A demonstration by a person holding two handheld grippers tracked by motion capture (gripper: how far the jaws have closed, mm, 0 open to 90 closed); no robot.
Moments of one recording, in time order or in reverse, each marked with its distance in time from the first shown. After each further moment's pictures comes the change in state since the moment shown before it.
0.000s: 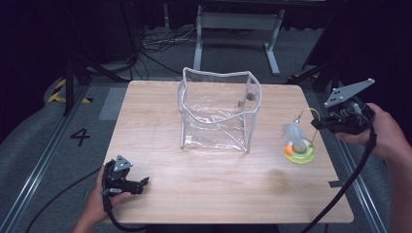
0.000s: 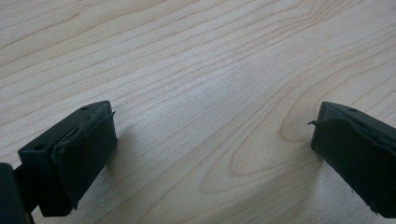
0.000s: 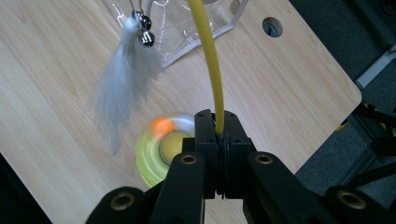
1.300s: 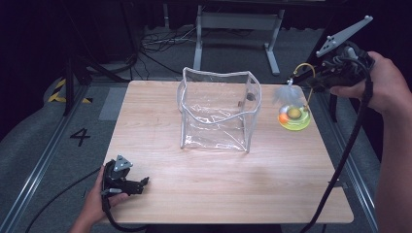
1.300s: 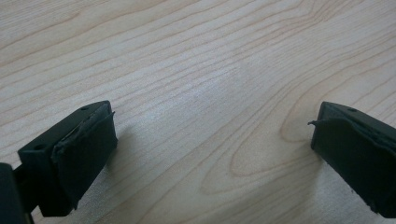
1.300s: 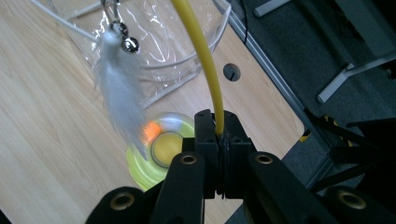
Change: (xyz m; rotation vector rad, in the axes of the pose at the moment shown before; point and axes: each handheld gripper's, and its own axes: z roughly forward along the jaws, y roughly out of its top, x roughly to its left) left arm 0.000 0.000 0.000 -0.001 0.002 -0.002; right arm -0.028 0.100 -0.045 -0.001 -0.082 -0.025
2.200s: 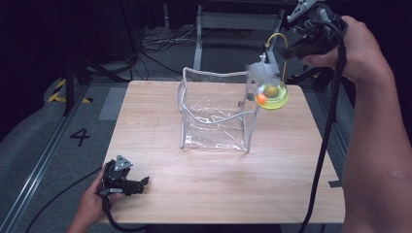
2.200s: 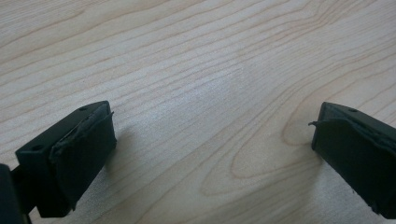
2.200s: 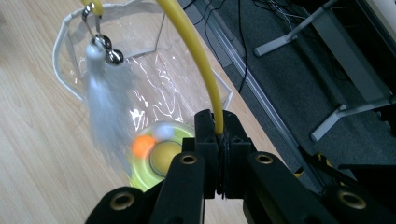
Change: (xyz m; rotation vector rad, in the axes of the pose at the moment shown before) left arm -0.002 0.000 0.000 0.003 0.016 -0.024; right arm 0.009 0.087 -0.013 -0.085 0.012 -0.080
